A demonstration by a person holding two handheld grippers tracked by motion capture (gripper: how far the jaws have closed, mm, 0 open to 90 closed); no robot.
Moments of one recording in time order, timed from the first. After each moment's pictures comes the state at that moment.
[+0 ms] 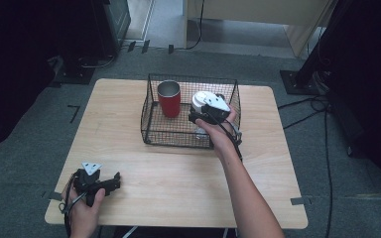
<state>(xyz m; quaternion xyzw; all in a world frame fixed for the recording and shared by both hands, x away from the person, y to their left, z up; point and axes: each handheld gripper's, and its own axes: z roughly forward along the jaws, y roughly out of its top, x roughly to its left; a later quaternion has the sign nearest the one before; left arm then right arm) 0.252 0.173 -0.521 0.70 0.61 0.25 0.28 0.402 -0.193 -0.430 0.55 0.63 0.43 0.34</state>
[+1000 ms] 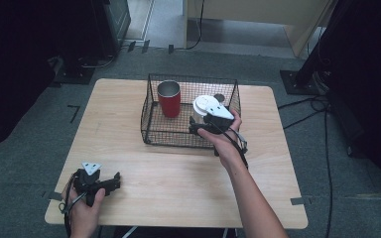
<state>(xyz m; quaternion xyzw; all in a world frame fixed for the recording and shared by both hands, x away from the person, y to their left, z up) 0.252 0.173 -0.521 0.70 0.61 0.25 0.28 0.373 -0.201 -0.431 0.52 0.67 0.43 0.32</state>
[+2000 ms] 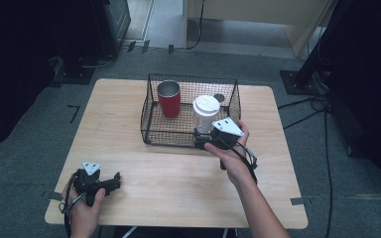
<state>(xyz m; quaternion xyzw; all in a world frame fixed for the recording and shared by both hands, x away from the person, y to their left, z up) 0.253 0.173 -0.521 0.70 0.61 0.25 0.28 0.321 -0.215 -0.426 0.50 0.67 0.45 0.32</state>
